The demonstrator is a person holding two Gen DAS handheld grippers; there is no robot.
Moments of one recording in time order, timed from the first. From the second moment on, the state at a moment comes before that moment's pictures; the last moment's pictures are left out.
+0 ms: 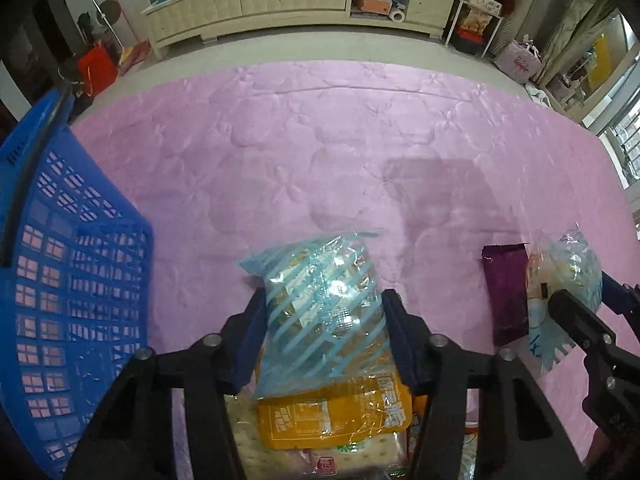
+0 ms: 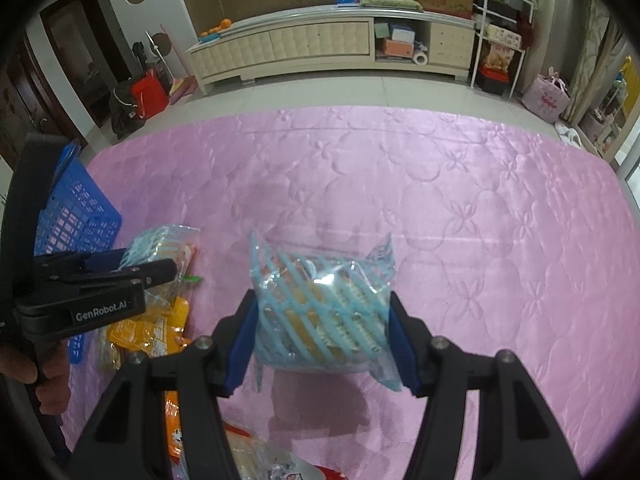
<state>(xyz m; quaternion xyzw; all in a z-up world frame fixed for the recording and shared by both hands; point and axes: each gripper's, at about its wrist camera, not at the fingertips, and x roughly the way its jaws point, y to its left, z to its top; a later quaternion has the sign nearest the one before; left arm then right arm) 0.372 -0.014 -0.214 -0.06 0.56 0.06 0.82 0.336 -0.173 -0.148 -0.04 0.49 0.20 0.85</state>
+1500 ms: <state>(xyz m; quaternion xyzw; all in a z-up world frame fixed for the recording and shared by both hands) 0.168 0.100 0.003 -0.02 0.38 0.05 0.92 0.208 -0.058 0.026 -0.06 0.41 0.26 0.87</state>
